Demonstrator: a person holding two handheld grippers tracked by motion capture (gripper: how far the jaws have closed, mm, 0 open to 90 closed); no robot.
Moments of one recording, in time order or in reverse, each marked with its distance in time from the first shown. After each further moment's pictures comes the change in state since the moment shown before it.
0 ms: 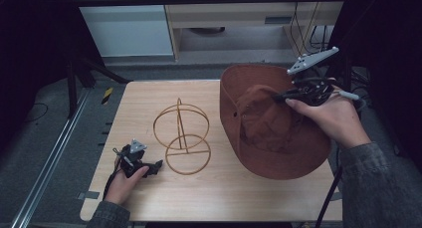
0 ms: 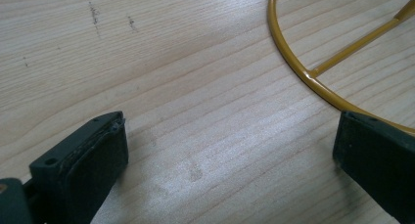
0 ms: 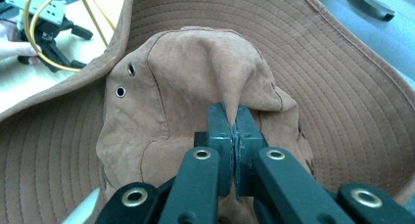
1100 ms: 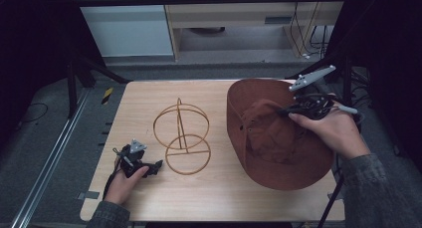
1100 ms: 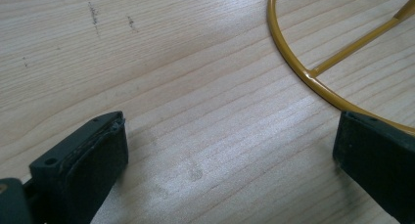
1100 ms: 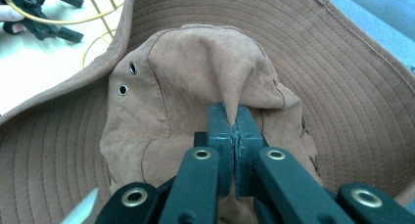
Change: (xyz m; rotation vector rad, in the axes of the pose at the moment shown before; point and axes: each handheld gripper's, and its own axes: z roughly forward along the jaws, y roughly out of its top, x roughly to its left) left arm 0.000 0.000 0.000 0.000 -0.002 -0.001; right arm -0.004 -0.038 0.019 0.069 0.016 0.027
